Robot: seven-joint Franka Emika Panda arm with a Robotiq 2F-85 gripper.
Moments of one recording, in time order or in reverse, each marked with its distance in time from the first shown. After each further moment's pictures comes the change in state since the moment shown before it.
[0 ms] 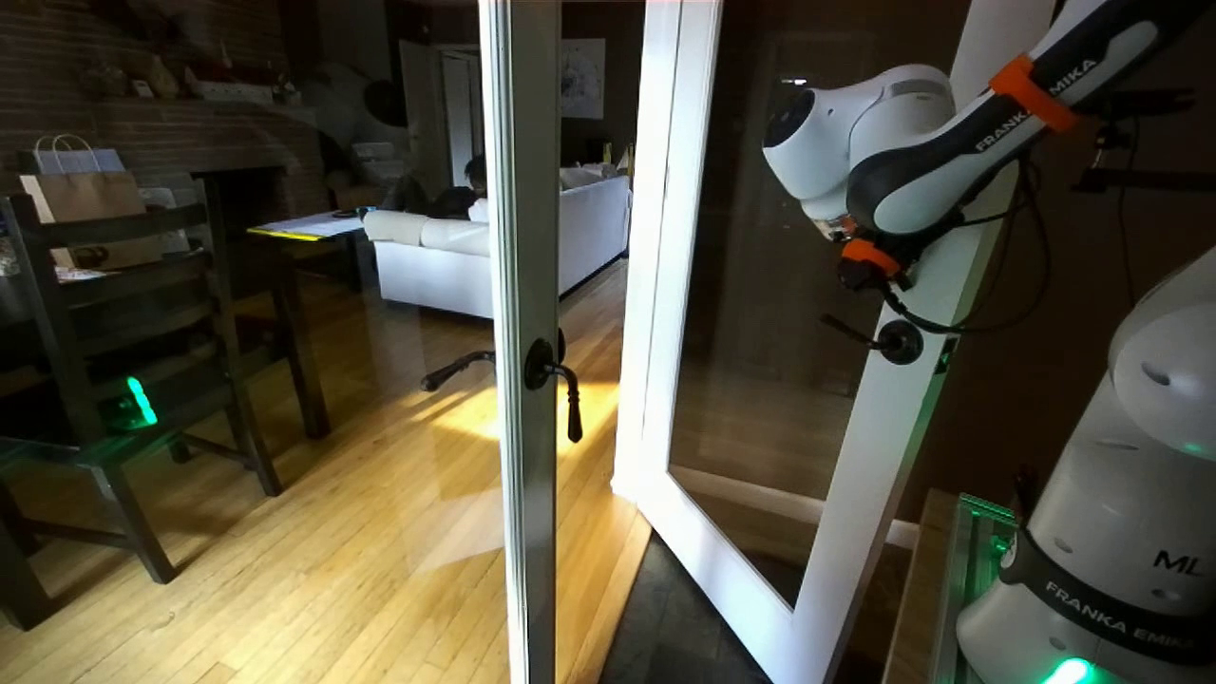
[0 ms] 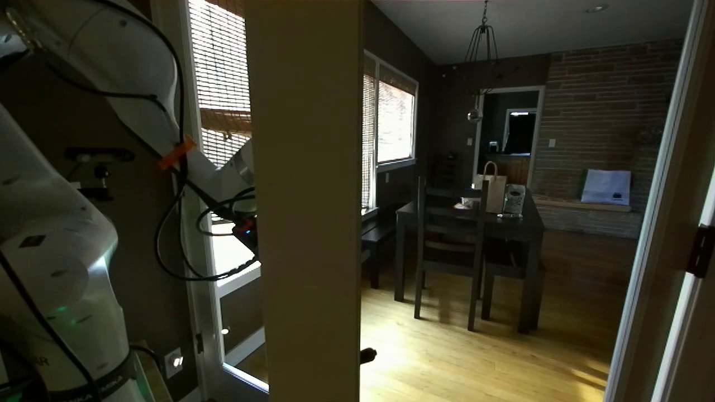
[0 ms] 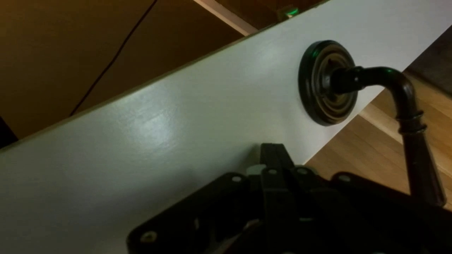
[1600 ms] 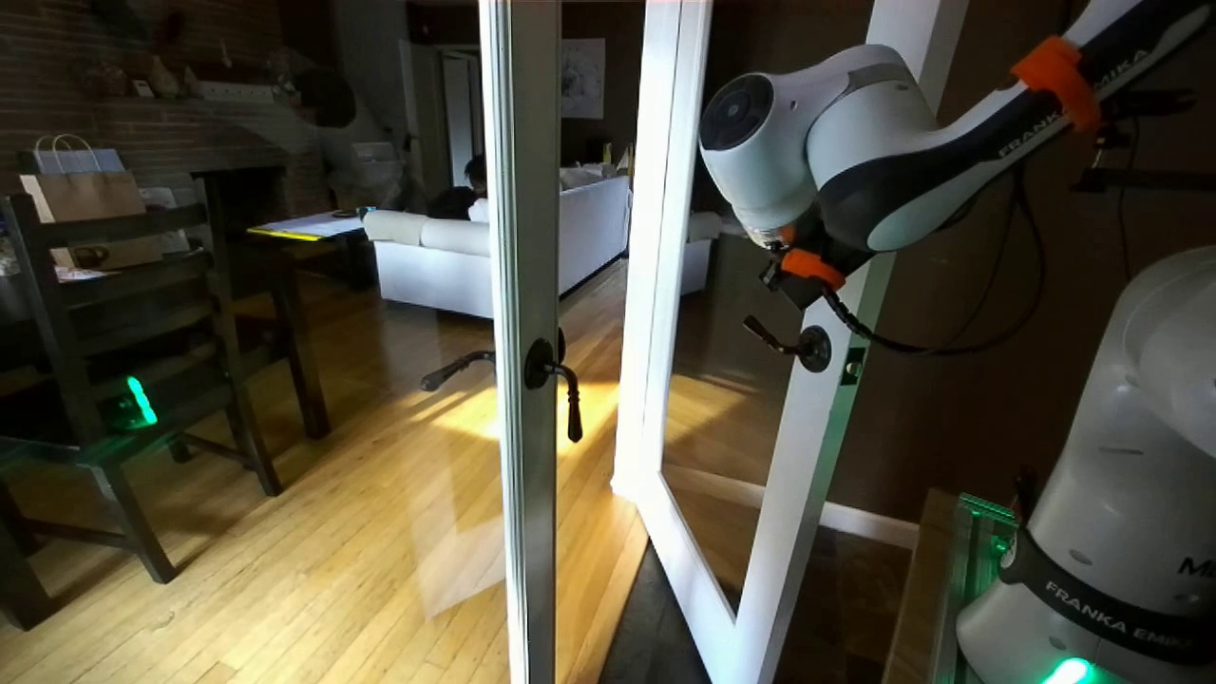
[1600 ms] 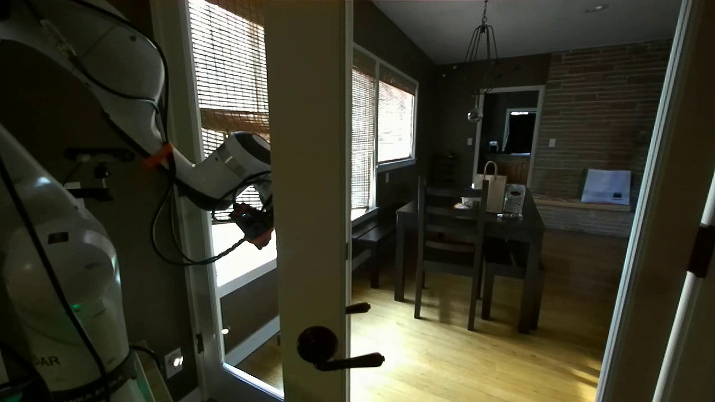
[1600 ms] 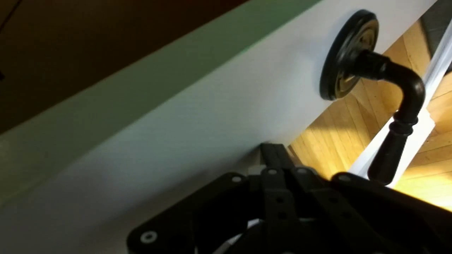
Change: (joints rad) arm 0.234 -0.062 0.180 -0.054 0.027 0.000 0.095
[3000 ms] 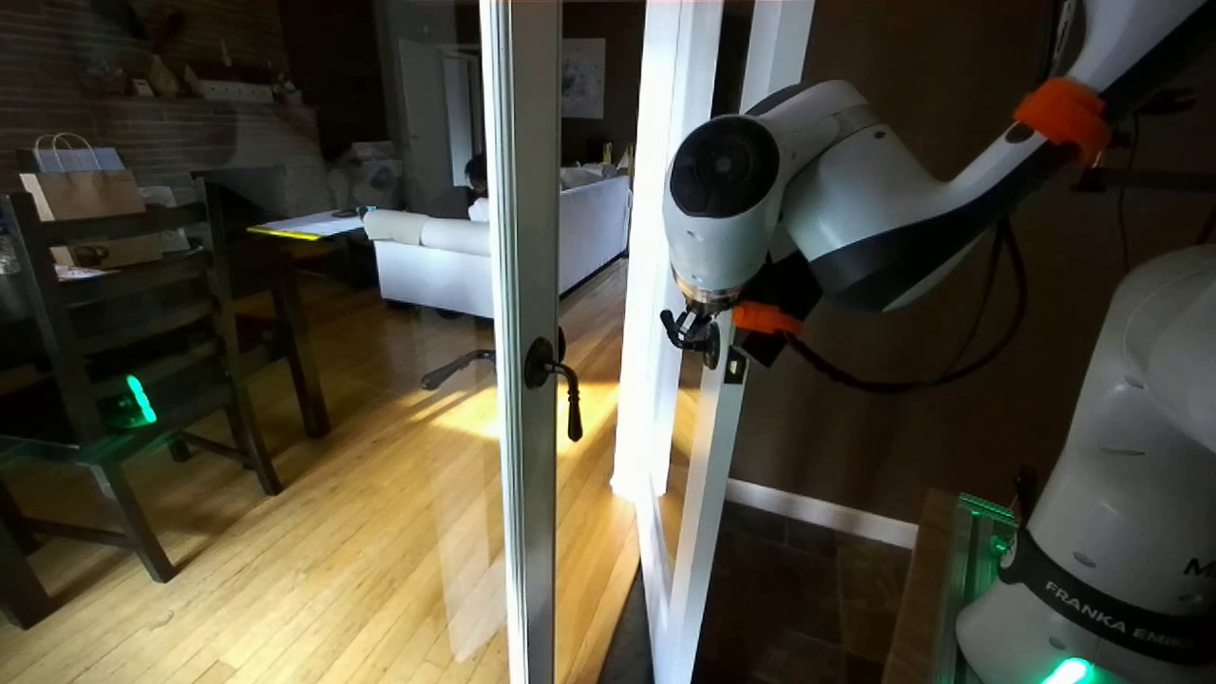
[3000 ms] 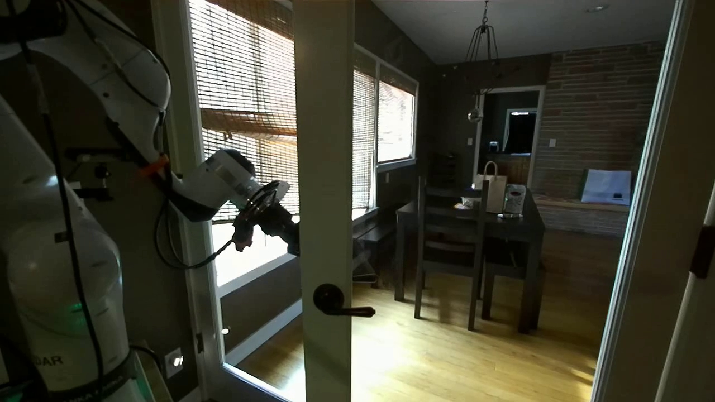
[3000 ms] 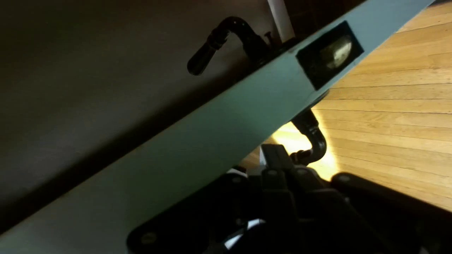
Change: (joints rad) arm 0.059 0.098 0.249 -0.016 -0.096 0.236 -0.019
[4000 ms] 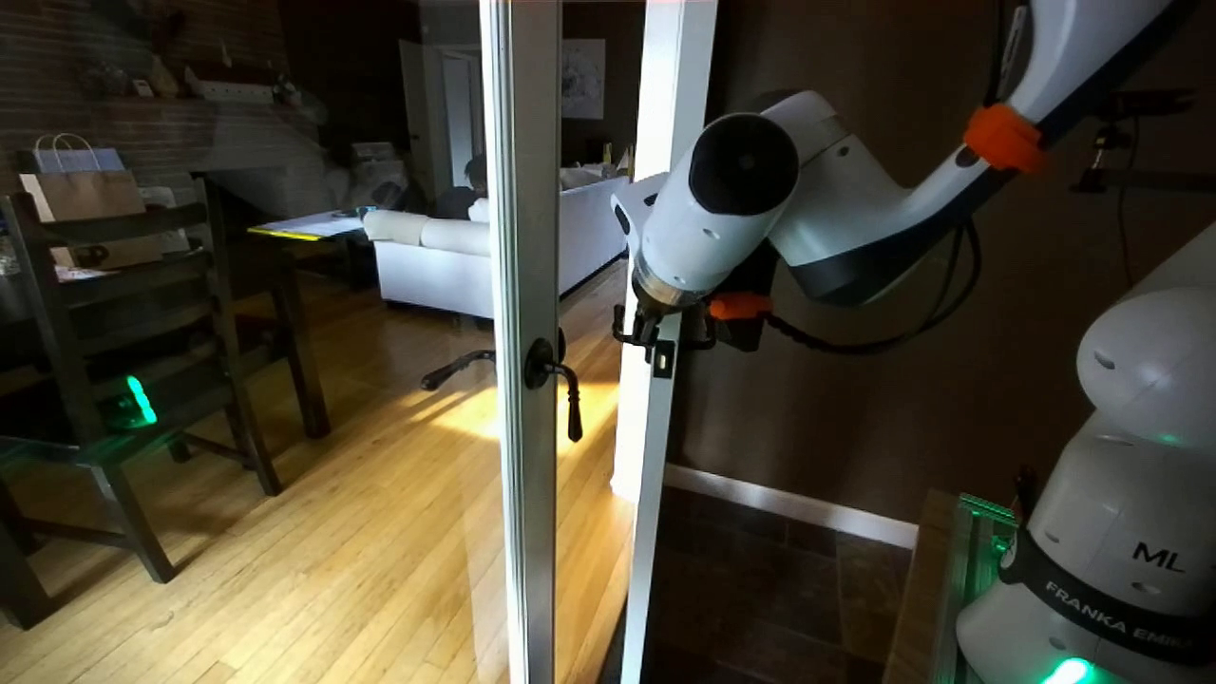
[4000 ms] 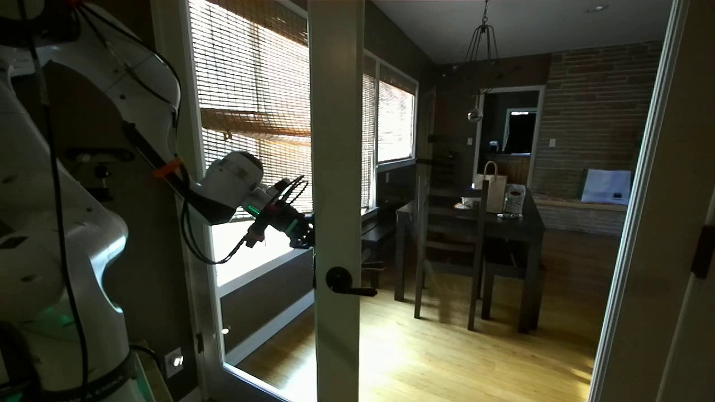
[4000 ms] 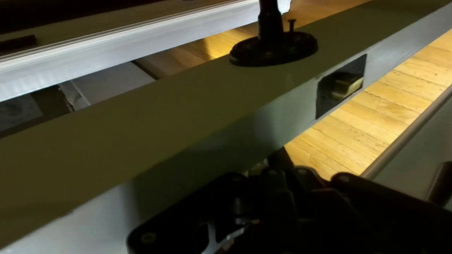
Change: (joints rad) arm -0.483 0.022 0.417 0.057 -0.167 0.419 -0.252
